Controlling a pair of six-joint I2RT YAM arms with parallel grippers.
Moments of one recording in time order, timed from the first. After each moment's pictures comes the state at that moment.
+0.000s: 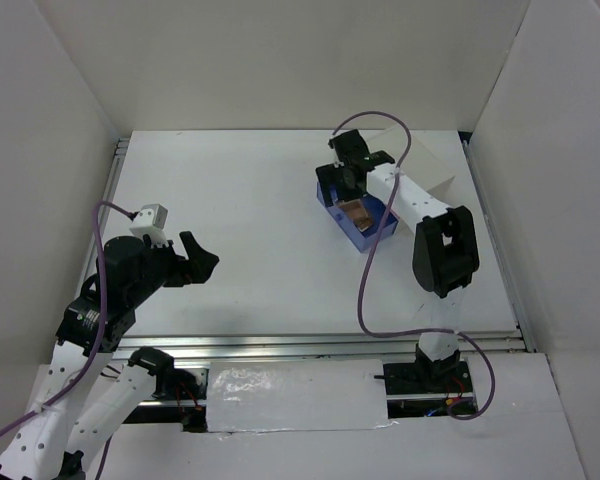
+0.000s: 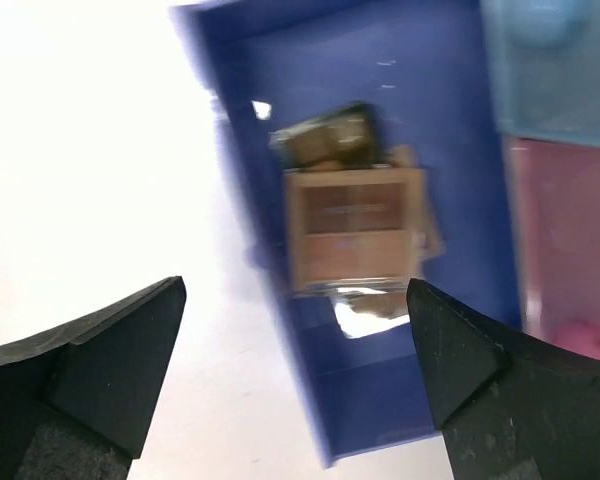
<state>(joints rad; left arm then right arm) -0.32 0.60 0.86 -0.72 0.06 -0.45 0.39 1.97 1.68 -0.68 0.15 0.07</state>
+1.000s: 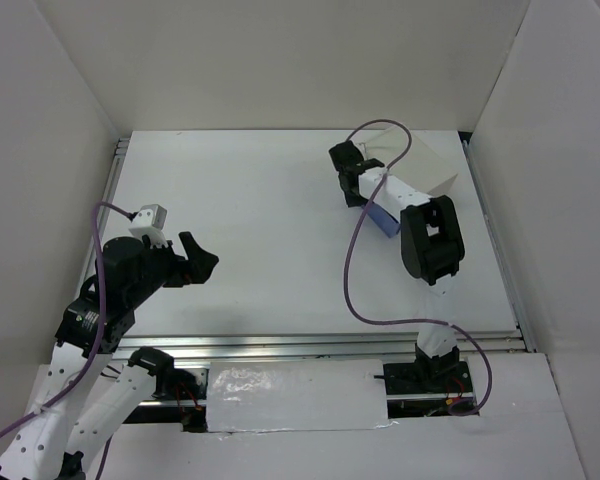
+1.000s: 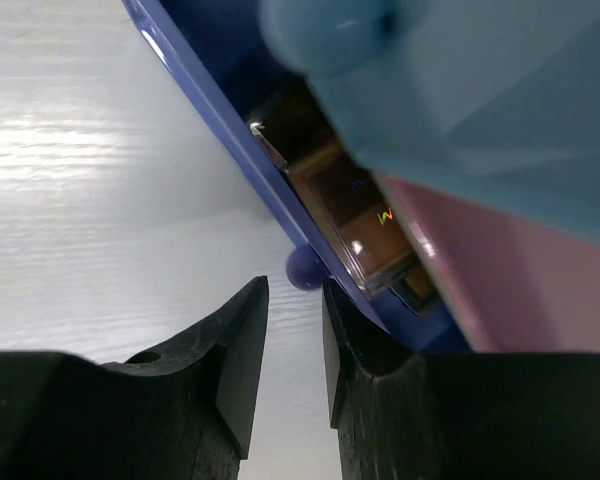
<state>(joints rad) -0.32 0.59 0.86 -0.72 0.06 -0.45 0.39 2.11 1.68 -0.62 0.49 0.19</state>
